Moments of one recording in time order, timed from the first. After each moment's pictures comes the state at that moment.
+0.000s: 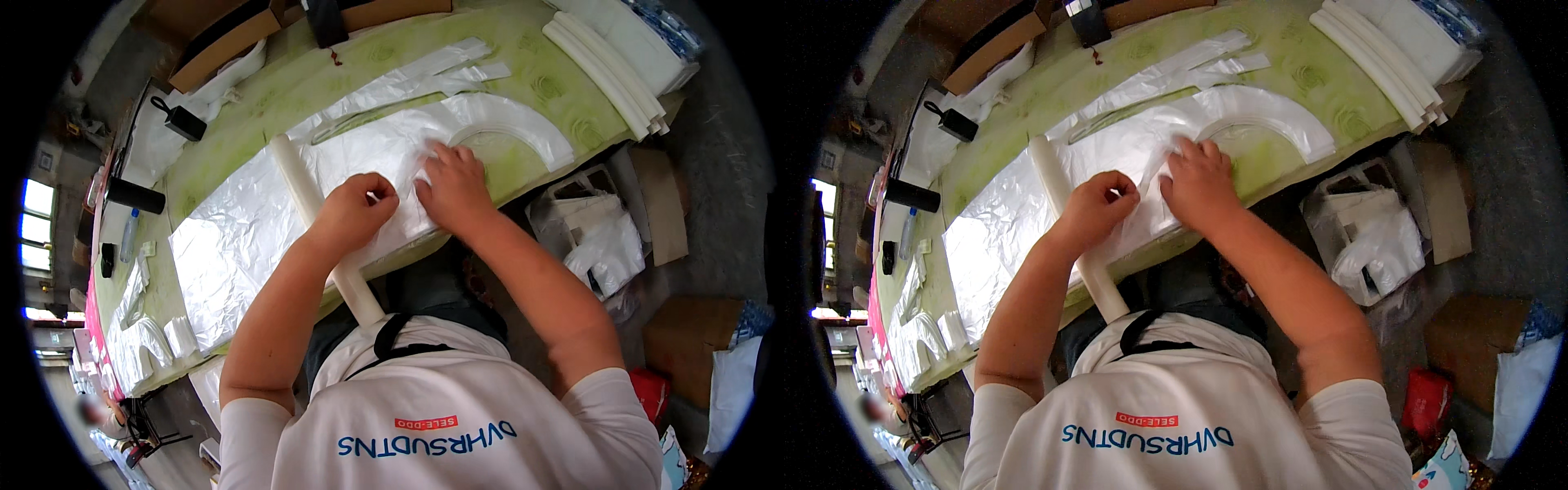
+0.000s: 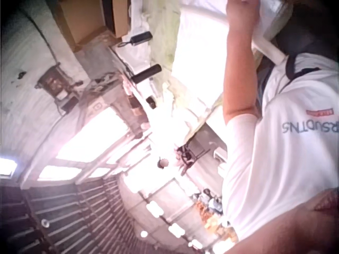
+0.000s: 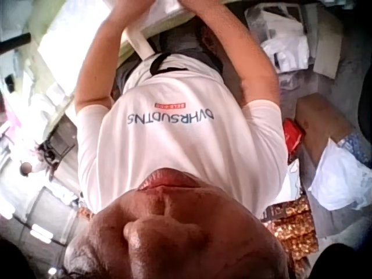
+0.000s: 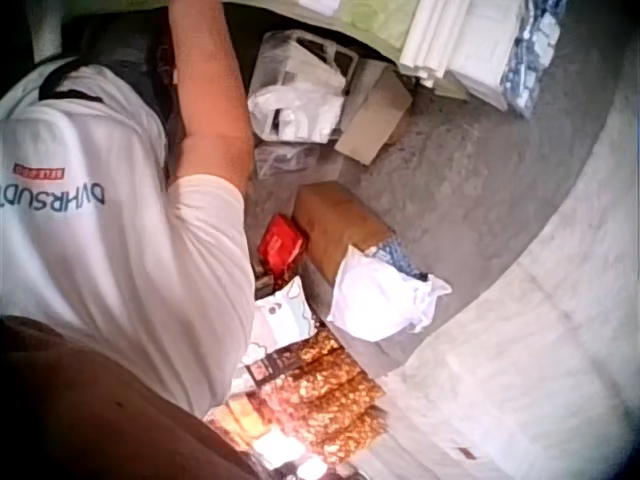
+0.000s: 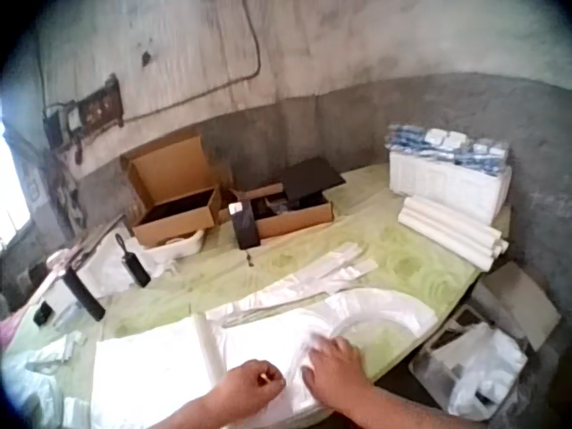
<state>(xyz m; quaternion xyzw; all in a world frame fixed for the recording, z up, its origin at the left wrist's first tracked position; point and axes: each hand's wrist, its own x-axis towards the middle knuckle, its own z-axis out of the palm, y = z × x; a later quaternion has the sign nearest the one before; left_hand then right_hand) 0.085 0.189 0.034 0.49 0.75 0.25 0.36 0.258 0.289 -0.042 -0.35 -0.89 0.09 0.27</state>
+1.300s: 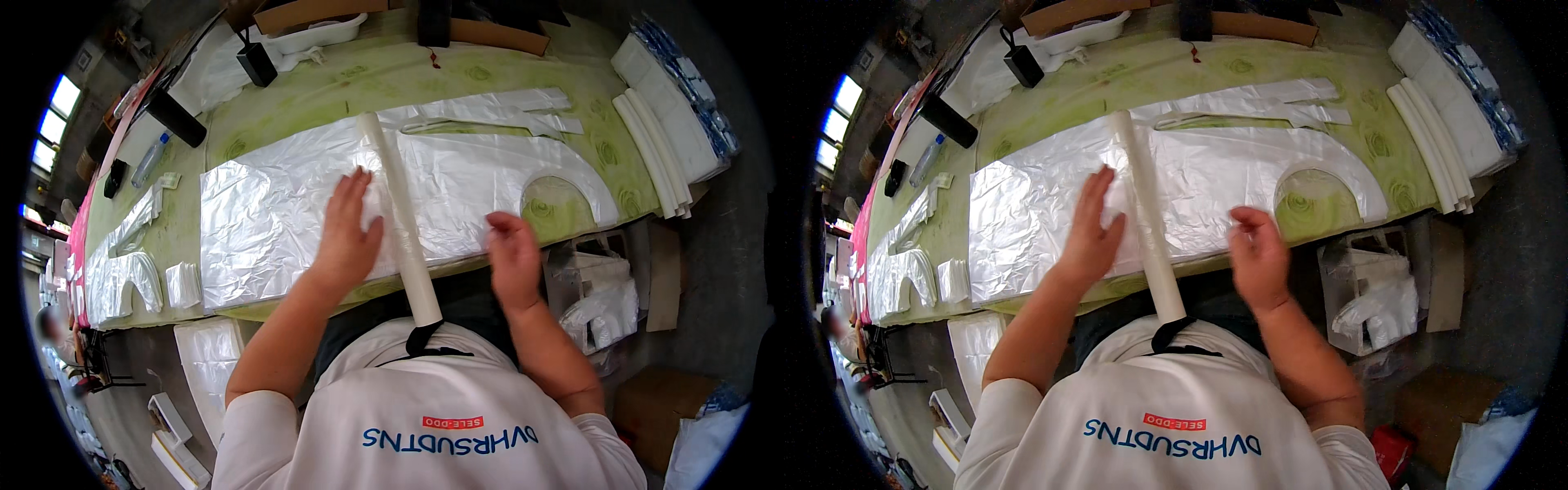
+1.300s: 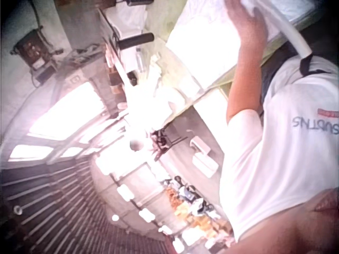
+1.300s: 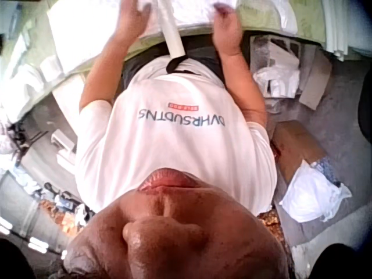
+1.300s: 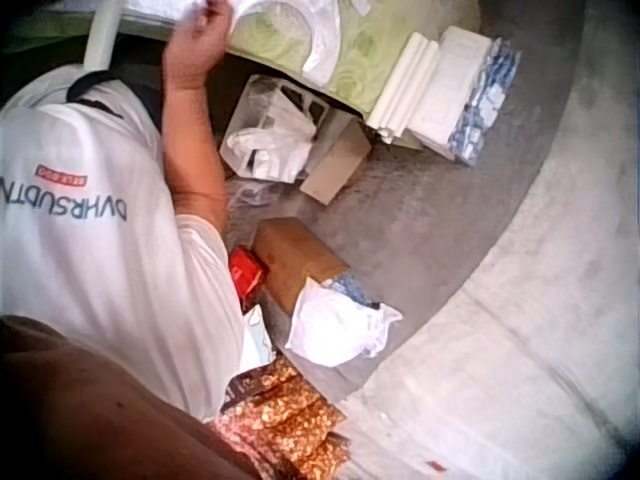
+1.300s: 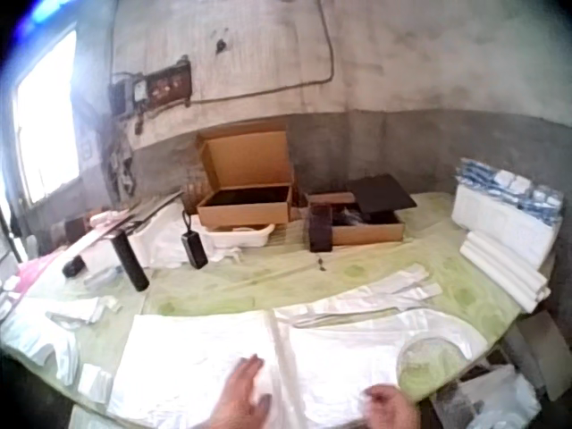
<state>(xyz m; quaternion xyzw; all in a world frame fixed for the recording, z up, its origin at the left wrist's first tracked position) 0.013 0.075 -0.016 0.56 0.73 0.40 0.02 0.256 0.209 -0.046 -0.29 -0.66 0.53 0.45</state>
